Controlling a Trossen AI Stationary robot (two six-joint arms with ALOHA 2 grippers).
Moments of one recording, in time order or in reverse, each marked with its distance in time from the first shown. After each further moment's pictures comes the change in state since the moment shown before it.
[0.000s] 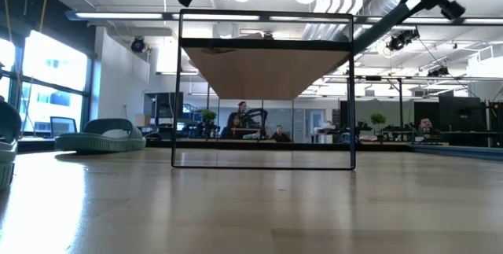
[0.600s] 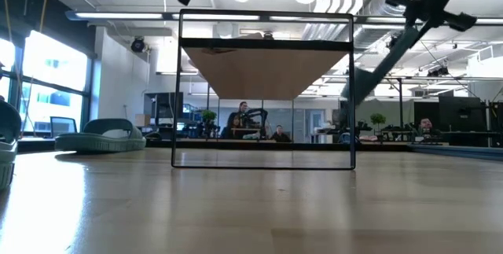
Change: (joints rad) left arm 0.000 0.000 0.000 -0.021 0.081 -0.003; right arm 0.036 0.143 -0.001 -0.171 0.156 -0.042
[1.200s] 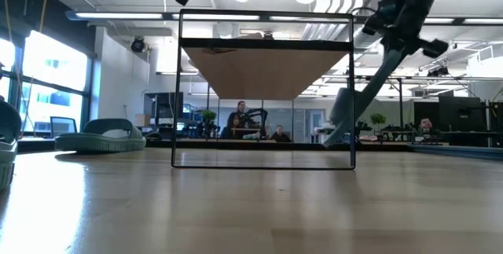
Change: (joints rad) left arm 0.000 0.000 0.000 -0.029 0.042 -0.026; right arm 0.081 0.257 -0.001 0.023 -0.088 -0.083
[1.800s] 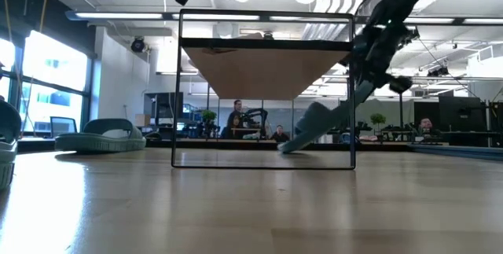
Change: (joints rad) left arm 0.000 0.000 0.000 -0.009 0.001 -0.028; right arm 0.071 0.311 0.000 0.199 -0.118 -0.070
